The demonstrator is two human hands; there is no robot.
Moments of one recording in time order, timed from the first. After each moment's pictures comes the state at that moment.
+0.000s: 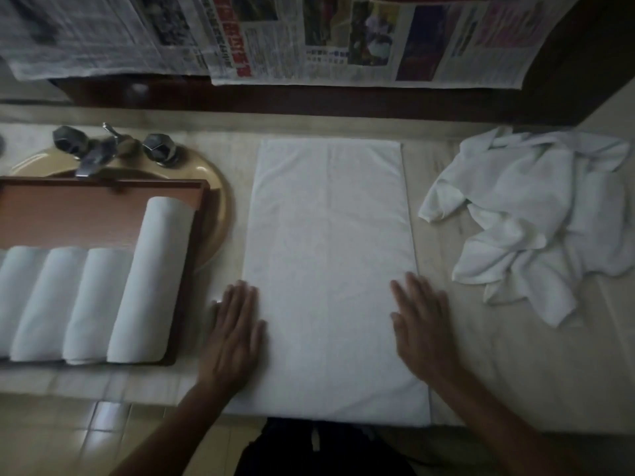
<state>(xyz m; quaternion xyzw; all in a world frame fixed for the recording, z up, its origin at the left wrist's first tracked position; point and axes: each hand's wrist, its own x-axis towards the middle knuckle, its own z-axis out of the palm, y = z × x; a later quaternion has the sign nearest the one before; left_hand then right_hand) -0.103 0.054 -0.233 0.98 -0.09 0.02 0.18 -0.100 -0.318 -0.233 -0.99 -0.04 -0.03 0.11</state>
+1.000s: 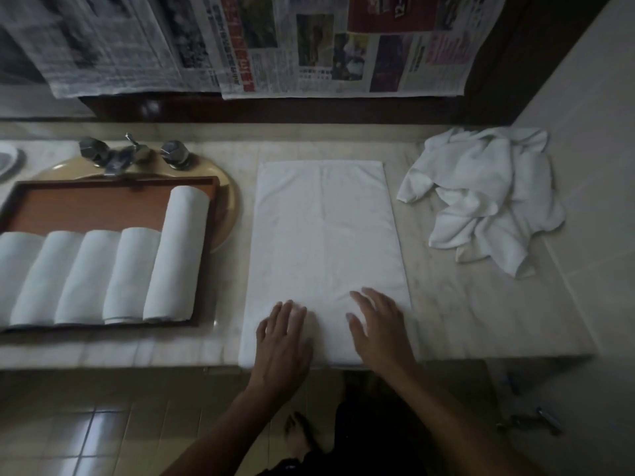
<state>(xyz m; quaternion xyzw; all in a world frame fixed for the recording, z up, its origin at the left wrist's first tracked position) -0.193 0.004 -0.200 0.97 -0.13 -0.09 0.20 -0.187 -0.221 -0.200 -0.97 0.01 -0.02 0.23</state>
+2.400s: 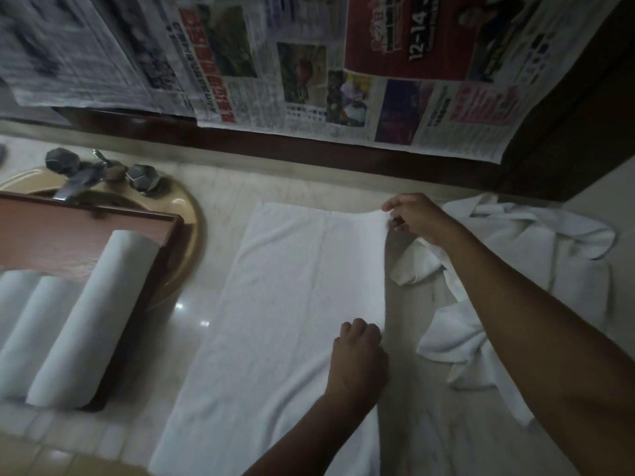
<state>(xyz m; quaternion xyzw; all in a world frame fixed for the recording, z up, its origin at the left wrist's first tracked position) -0.022 -0.253 -0.177 0.95 -0.03 -0.08 0.31 0.240 -0.401 -0.136 -0.84 0.10 0.20 0.49</state>
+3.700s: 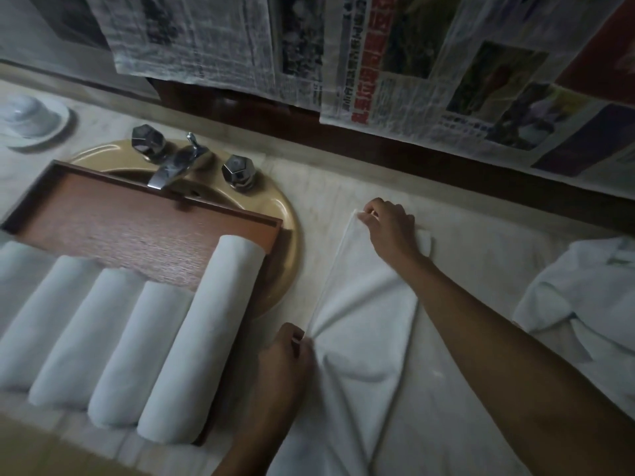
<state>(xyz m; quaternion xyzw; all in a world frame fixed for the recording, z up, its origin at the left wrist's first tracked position) -0.006 0.039 -0.176 0.84 0.29 -0.07 0.44 0.256 -0.130 -0.211 -0.97 -0.10 -0.01 0.24</state>
